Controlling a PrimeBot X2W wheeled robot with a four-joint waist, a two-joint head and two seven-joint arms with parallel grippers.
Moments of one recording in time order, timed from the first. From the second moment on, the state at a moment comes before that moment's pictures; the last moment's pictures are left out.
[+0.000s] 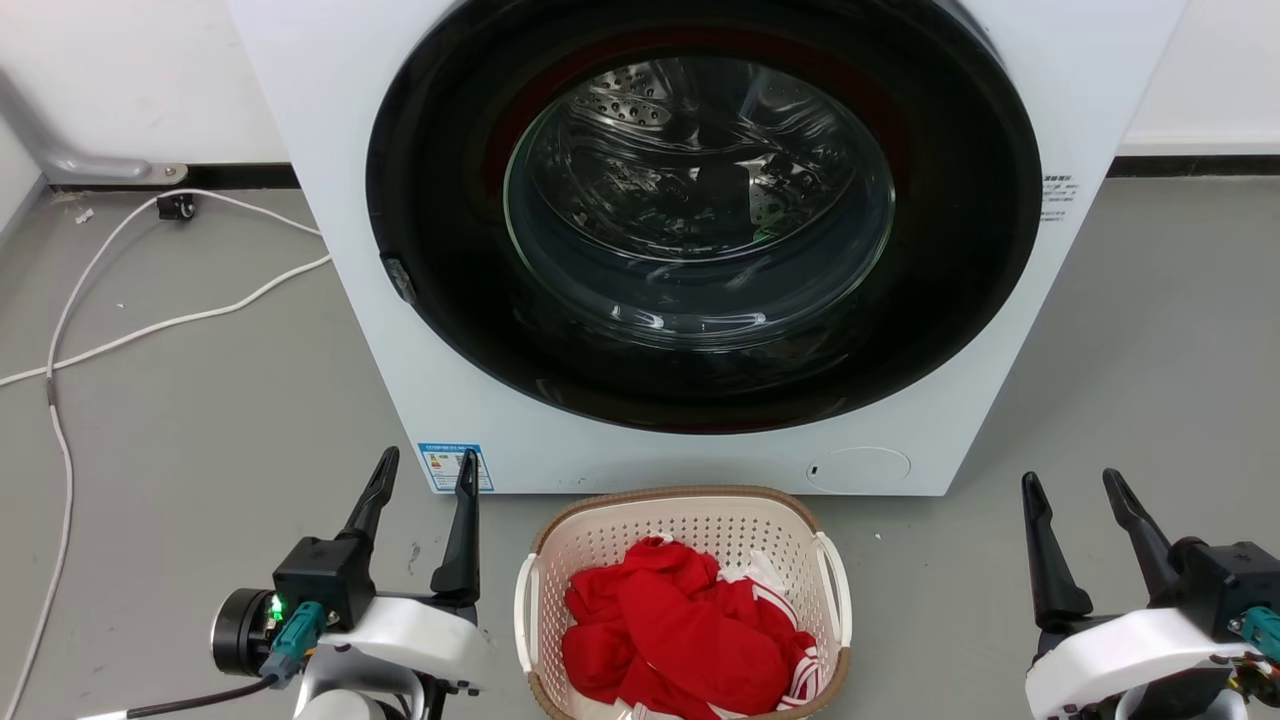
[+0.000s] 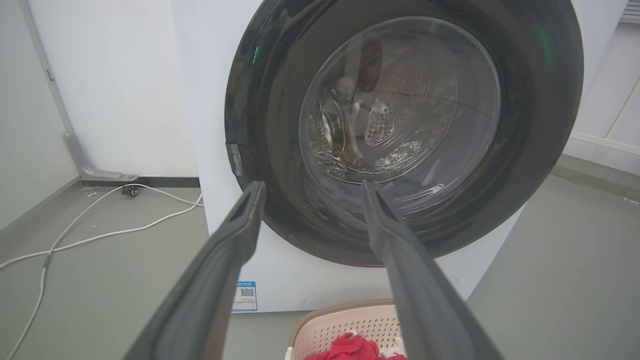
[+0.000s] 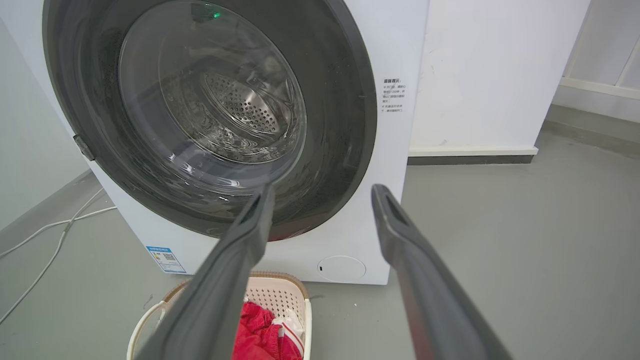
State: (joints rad) left arm -0.09 0.08 -0.10 0.18 -0.18 -0.07 -0.23; right arm 0.05 -0.05 -0.06 -0.03 0.12 0.13 -0.03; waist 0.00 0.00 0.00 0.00
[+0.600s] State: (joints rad) left arm -0.09 0.08 -0.10 0.19 -0.09 -0.06 -0.26; right arm 0.06 -0.05 -0.06 -0.04 0.01 0.13 -0.04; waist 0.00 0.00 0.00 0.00
